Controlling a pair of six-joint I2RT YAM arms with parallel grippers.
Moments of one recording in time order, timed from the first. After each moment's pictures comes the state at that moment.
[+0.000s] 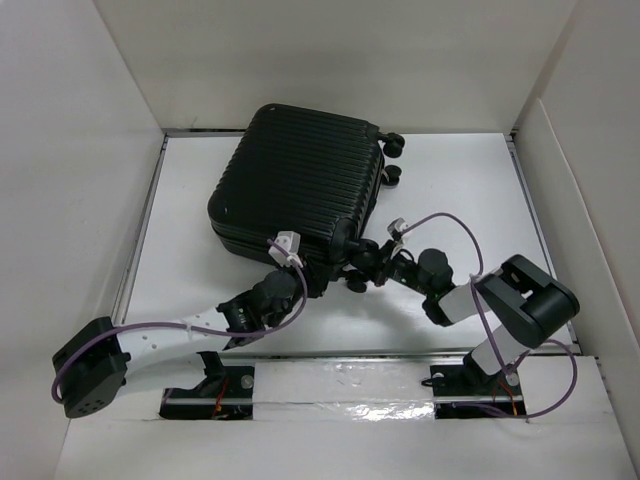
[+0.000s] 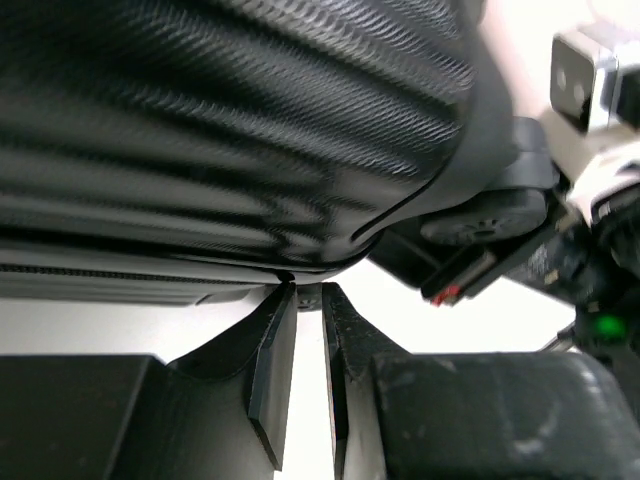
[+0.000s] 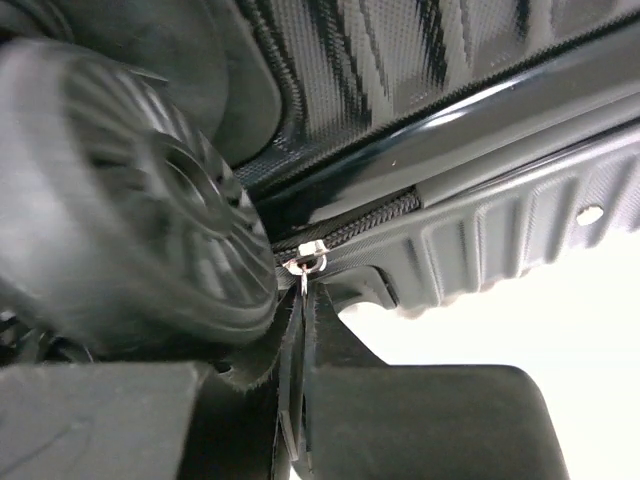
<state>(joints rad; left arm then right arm) -1.05 1.02 0.38 0.37 -0.46 -0.74 0.56 1.62 0.31 1.27 -0.47 0.33</state>
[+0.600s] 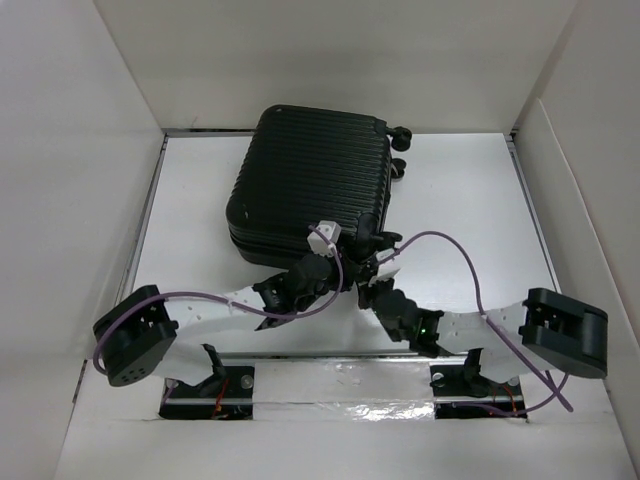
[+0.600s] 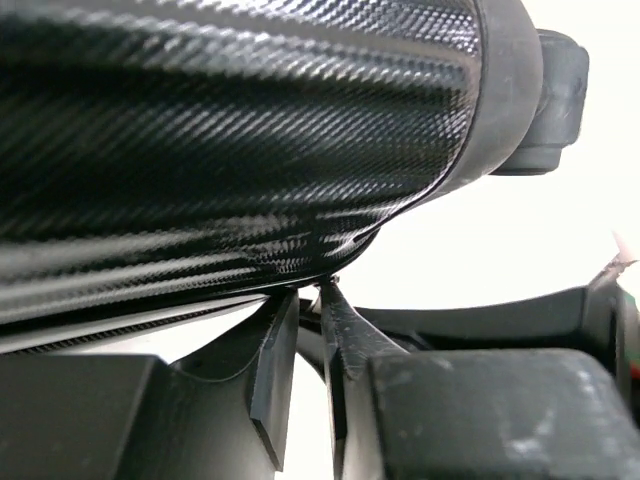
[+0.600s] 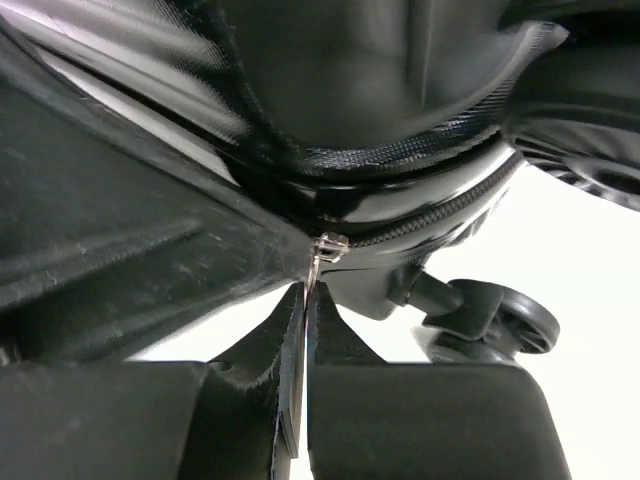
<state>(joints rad) -1.06 1.33 0.61 0.37 -0.35 -0.67 1.18 1.30 0.32 0.76 0.66 0.34</state>
